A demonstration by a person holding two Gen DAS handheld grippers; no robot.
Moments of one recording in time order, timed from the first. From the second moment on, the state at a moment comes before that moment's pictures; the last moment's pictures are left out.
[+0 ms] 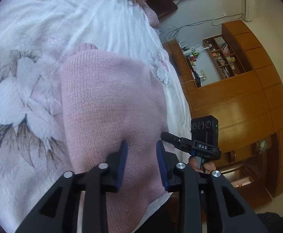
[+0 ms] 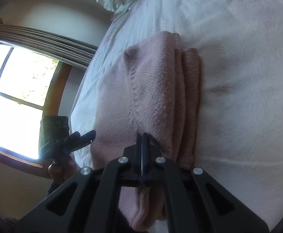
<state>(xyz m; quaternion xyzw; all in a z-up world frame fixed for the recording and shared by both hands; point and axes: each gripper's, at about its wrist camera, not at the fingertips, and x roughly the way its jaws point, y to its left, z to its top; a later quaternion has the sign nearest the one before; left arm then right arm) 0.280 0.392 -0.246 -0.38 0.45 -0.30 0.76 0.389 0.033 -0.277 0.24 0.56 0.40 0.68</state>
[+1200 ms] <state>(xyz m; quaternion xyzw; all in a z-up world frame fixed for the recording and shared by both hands) -0.016 0.332 -0.116 -0.10 0.42 0.03 0.90 0.083 0.017 -0.163 -0.03 0.46 0.21 0.86</state>
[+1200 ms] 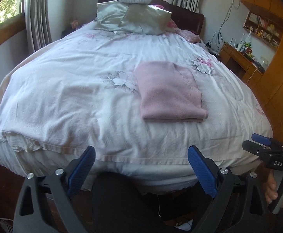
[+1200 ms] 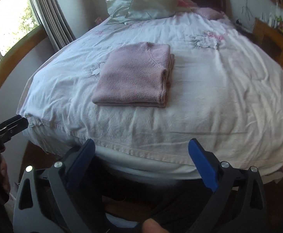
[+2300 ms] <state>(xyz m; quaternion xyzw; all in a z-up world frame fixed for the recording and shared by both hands) -0.140 0.267 -0.021 -0.08 0.36 0.00 0.93 -0.068 0.001 -0.042 -0.07 0.29 0.16 0.94</state>
